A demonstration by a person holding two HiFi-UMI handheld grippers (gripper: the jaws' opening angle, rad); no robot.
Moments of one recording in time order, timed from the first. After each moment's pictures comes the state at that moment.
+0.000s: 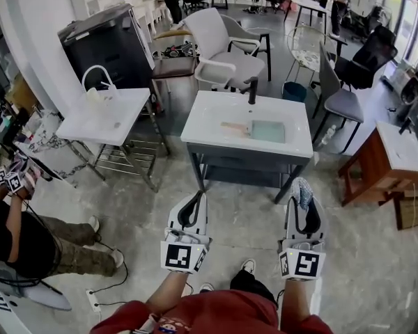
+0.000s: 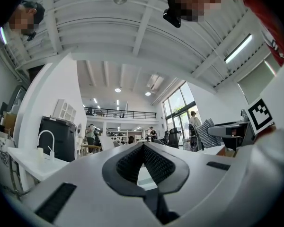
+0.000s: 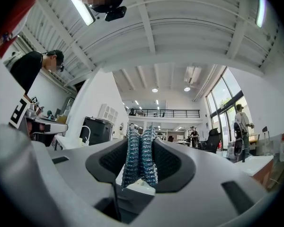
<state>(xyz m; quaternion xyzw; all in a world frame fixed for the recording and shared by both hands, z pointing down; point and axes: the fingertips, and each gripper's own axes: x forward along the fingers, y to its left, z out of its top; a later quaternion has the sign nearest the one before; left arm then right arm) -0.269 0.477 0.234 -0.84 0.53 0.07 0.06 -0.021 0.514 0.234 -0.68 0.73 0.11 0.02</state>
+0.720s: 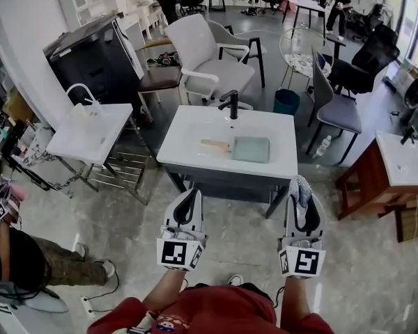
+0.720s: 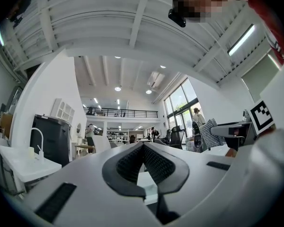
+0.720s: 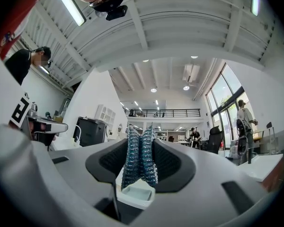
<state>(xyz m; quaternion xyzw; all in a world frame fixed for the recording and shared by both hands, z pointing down) -0.146 0.364 0.235 -0.84 0.53 0.06 0.07 0.111 0.402 0.236 -0.67 0.73 0.11 0.04</state>
